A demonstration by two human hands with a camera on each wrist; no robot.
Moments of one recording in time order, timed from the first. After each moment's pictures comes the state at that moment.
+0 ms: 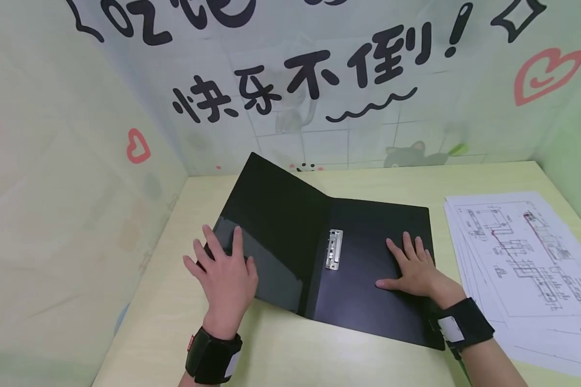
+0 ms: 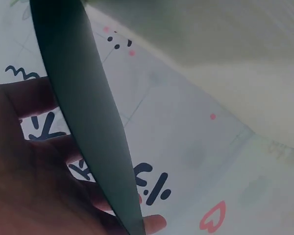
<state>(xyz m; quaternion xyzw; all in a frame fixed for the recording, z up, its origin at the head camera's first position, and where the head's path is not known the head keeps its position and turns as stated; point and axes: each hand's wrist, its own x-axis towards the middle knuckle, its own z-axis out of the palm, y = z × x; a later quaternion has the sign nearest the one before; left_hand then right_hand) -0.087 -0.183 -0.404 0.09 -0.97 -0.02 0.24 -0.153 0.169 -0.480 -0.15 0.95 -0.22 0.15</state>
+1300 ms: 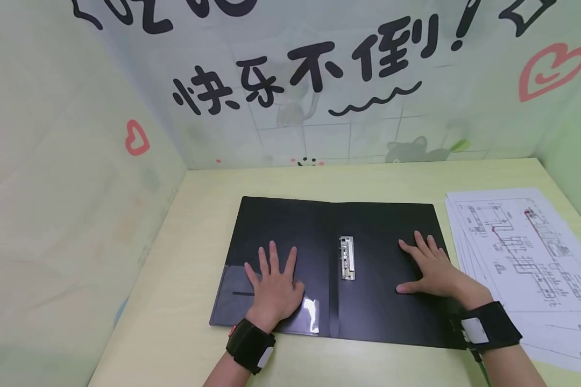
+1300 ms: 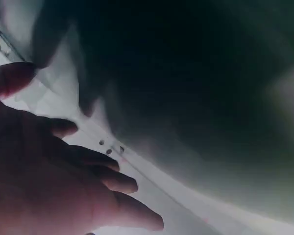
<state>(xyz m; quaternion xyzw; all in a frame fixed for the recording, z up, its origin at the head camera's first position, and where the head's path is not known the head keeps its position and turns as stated) -0.087 -0.136 -0.470 0.00 -0.99 -0.12 -0.06 -0.149 0.203 -0.480 -0.17 0.93 -0.27 0.18</state>
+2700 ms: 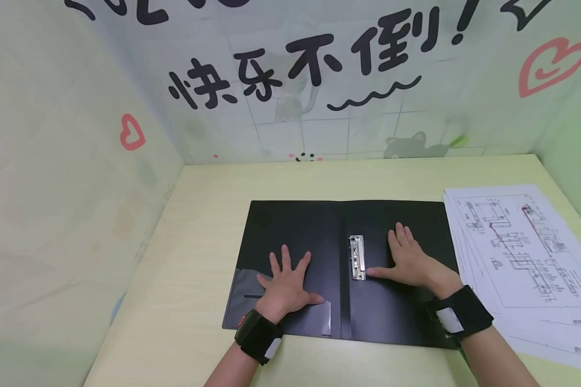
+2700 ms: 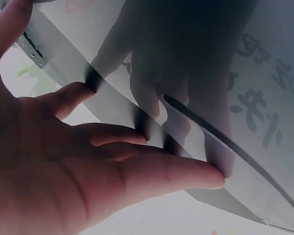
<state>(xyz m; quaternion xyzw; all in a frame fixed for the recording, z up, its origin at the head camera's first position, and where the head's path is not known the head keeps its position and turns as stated) -0.093 -0.115 -0.457 0.01 -0.96 -0.18 -0.19 -0.153 0.156 -0.457 -0.17 0.94 -0.21 0.19</state>
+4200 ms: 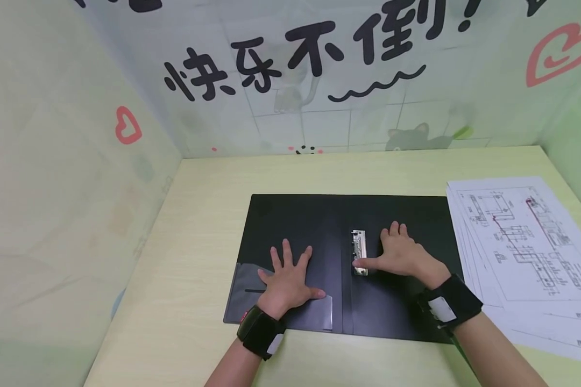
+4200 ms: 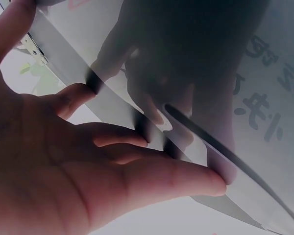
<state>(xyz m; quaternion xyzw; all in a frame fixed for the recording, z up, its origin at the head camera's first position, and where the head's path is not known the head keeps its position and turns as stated) -0.097 -0.113 -0.460 0.03 -0.97 -0.16 -0.20 -0.163 0.128 -0.452 -0.13 0.96 -0.15 0.21</state>
